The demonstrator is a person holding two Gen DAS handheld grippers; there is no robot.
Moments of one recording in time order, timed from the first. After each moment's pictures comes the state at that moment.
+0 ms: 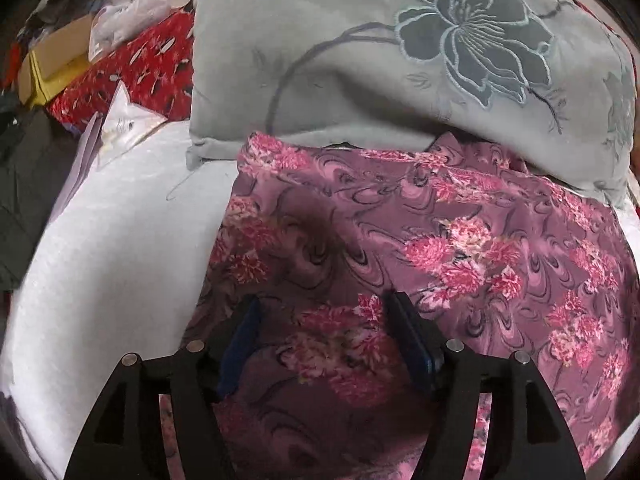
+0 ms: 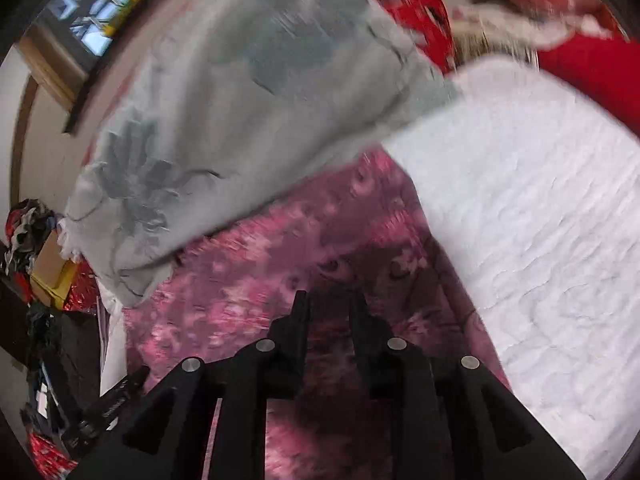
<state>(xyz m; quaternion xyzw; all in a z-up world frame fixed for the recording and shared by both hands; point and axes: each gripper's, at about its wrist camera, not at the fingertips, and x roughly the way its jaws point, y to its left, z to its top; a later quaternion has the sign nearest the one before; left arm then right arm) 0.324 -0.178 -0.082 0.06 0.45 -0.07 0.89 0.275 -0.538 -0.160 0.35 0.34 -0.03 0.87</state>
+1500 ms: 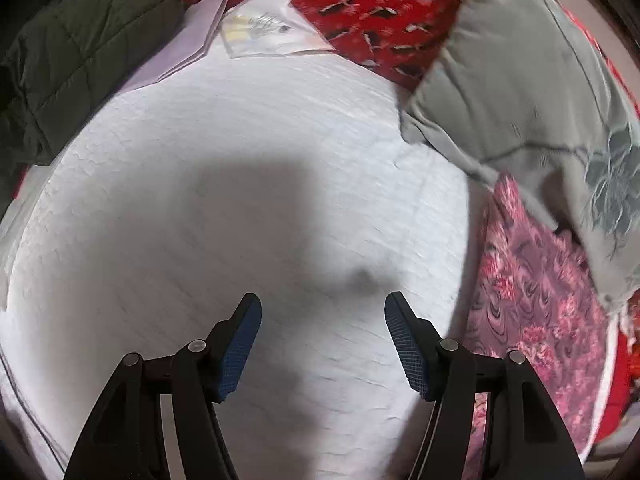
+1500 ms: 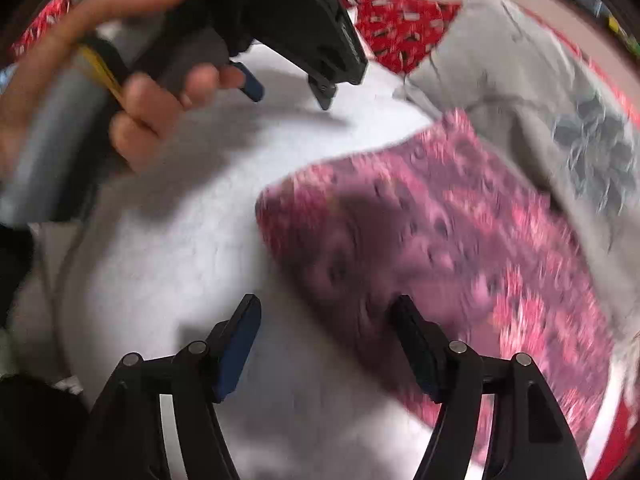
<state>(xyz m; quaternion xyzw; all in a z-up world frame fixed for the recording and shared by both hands) 0.364 0.034 -0.087 -0.15 0.53 -0.01 0.83 0.197 -0.169 -0.138 -0.22 0.39 0.24 0.86</state>
